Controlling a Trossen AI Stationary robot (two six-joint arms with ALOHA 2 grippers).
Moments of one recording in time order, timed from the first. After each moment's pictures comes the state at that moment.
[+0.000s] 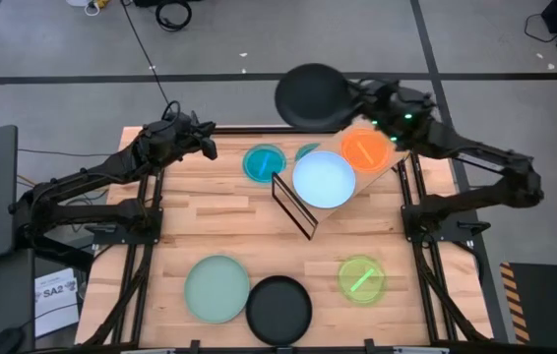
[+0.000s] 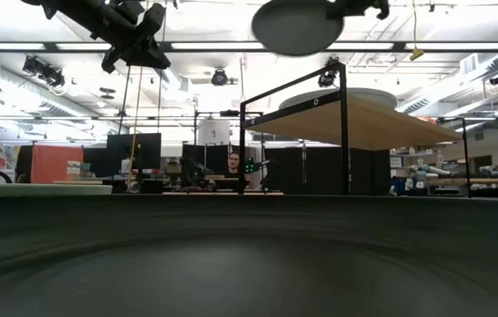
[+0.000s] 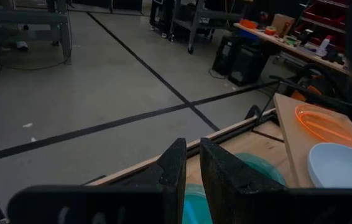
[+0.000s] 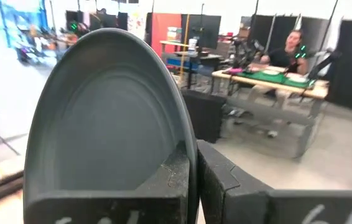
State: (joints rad) left arm 0.49 0.89 0.76 -0.10 -0.38 -0.33; right arm -0.40 1.07 1.16 -0.09 0.52 -0.04
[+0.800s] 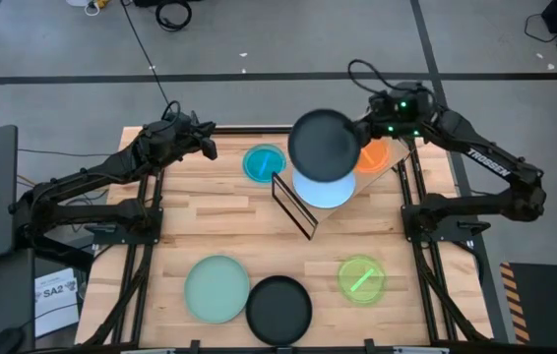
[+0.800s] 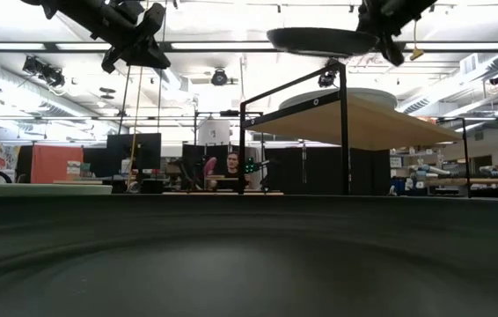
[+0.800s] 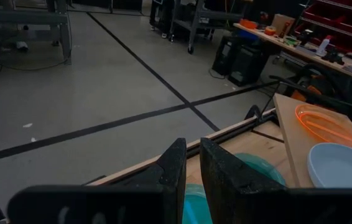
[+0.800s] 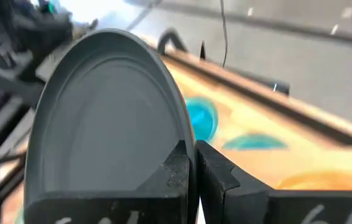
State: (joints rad) left arm 0.49 0.89 0.76 -0.10 -0.38 -0.33; right arm -0.66 1.04 1.16 -0.66 -0.22 0.43
